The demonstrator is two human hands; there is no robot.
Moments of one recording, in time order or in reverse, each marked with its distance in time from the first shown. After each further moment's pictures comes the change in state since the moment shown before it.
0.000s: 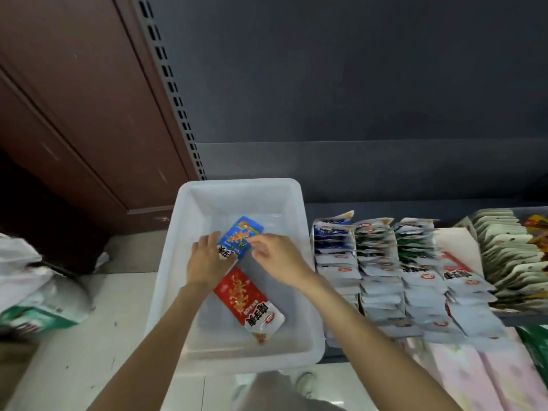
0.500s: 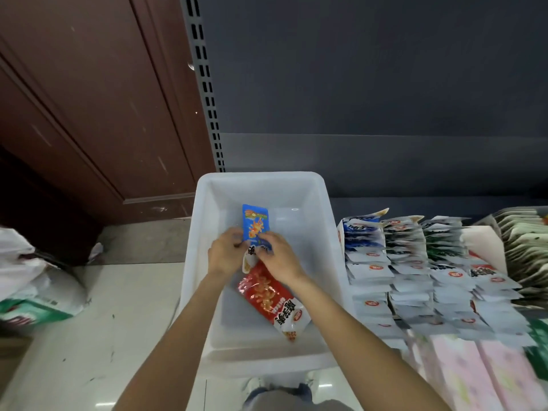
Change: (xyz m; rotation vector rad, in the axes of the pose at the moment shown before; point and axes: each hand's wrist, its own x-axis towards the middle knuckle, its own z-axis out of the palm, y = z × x) left_hand 0.019 -0.010 -0.006 -0.317 -0.055 -0.073; right_hand 0.052 0.019 0.082 0.169 0.161 0.248
